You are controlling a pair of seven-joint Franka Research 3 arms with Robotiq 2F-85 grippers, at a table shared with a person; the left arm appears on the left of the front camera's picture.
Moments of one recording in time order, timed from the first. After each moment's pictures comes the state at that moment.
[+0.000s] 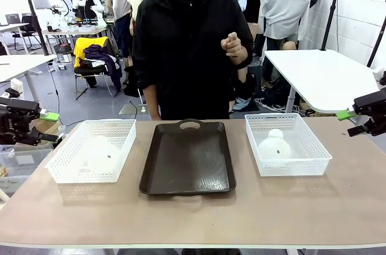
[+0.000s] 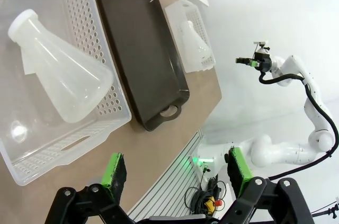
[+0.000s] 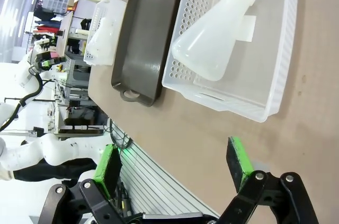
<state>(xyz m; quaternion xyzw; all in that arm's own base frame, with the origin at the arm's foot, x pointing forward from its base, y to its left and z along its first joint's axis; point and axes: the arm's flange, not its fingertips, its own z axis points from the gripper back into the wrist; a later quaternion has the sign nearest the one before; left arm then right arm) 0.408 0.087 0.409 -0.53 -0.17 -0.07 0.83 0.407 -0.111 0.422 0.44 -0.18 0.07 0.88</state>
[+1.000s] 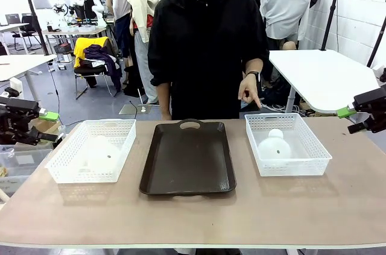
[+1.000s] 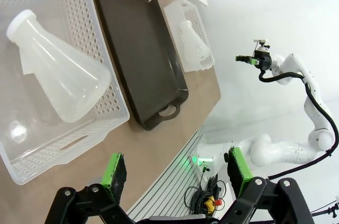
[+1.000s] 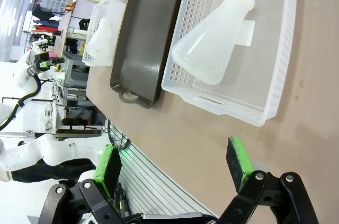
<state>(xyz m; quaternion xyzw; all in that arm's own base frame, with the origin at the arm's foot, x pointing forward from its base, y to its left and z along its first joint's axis) 0.406 0.086 0.412 -0.53 -0.17 -0.07 0.83 0.411 -0.111 0.428 0.43 -0.18 0.07 0.88</state>
